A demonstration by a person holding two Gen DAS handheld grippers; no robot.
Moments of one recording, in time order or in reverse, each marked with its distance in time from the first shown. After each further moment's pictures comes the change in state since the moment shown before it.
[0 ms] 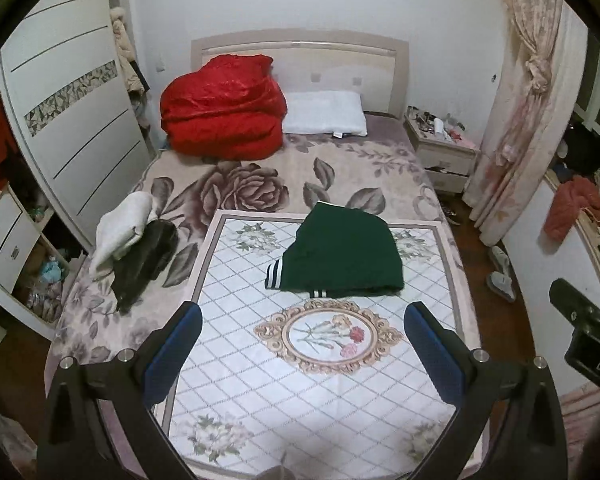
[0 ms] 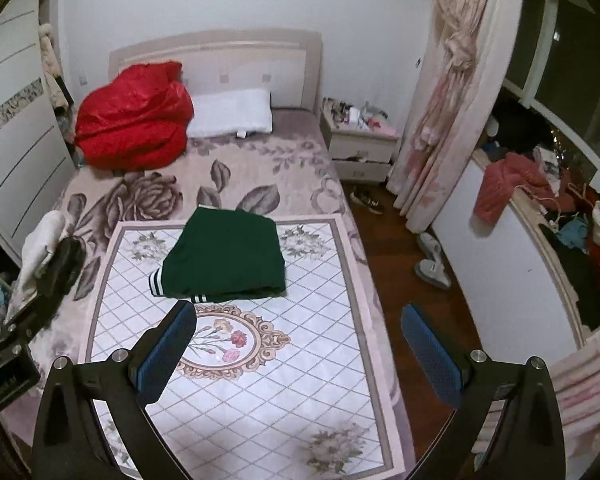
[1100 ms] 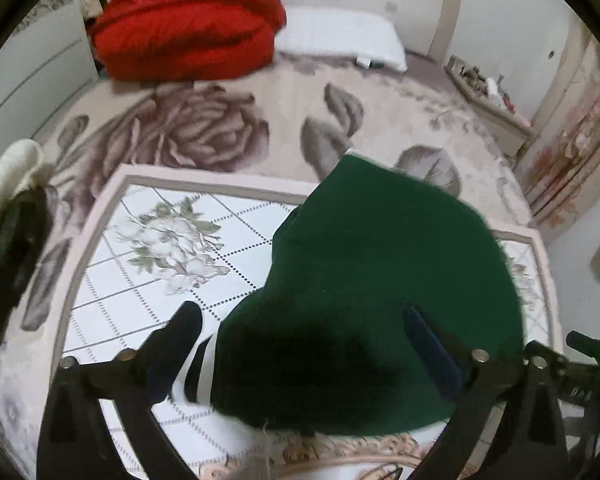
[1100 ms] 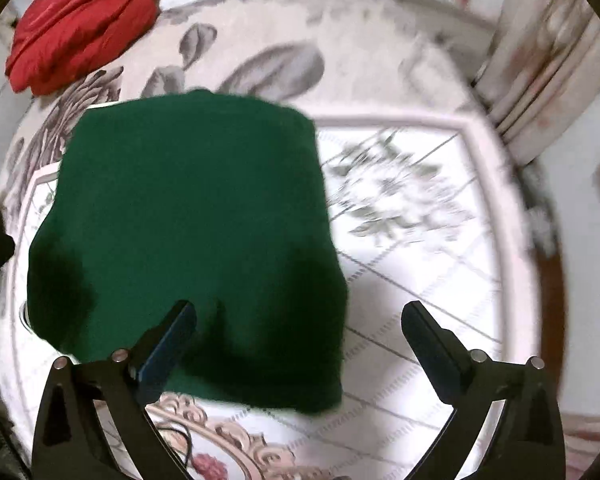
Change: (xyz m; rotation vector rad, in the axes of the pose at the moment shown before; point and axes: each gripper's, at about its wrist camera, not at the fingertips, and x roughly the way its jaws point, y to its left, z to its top) left arm 0.495 0.017 0.045 -0.088 0.130 -0.050; right arm 0.627 0.087 0.044 -0.017 0.398 0.132
